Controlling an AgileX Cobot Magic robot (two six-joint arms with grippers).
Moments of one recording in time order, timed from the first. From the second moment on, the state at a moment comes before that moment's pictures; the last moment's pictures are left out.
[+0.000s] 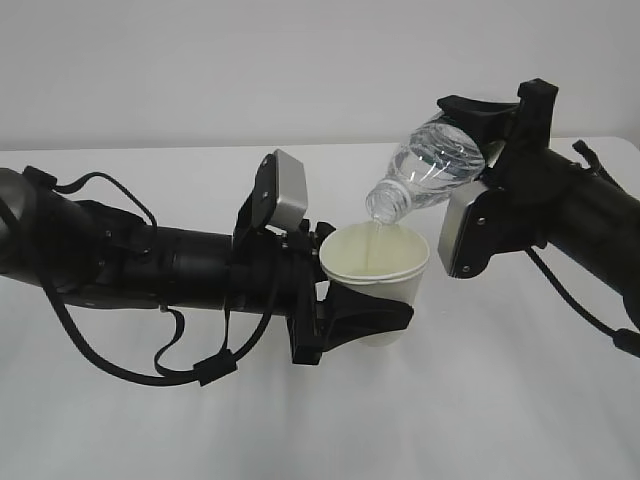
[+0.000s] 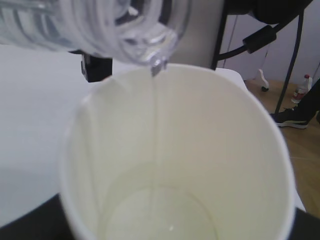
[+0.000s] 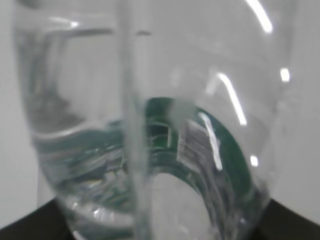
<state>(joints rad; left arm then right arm) -0.55 2.04 -0.97 1.16 -1.07 -0.64 0.24 1.78 -0.64 -0.32 -1.12 -1.46</state>
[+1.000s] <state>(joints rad) -0.55 2.04 -0.97 1.16 -1.07 -0.64 0.24 1.78 -0.64 -0.32 -1.12 -1.46</state>
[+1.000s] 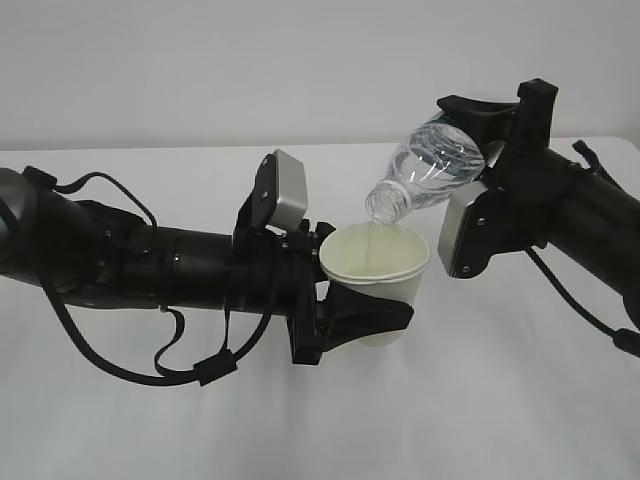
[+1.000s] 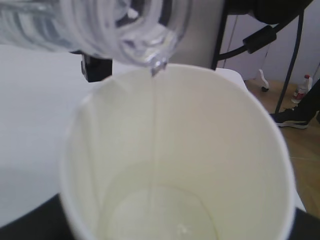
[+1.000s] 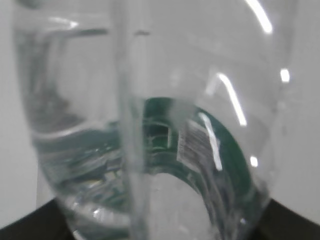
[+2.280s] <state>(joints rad) -0.55 2.04 -0.97 1.16 -1.07 -0.64 0.24 1.78 -0.64 -0.32 -1.12 -1.46</state>
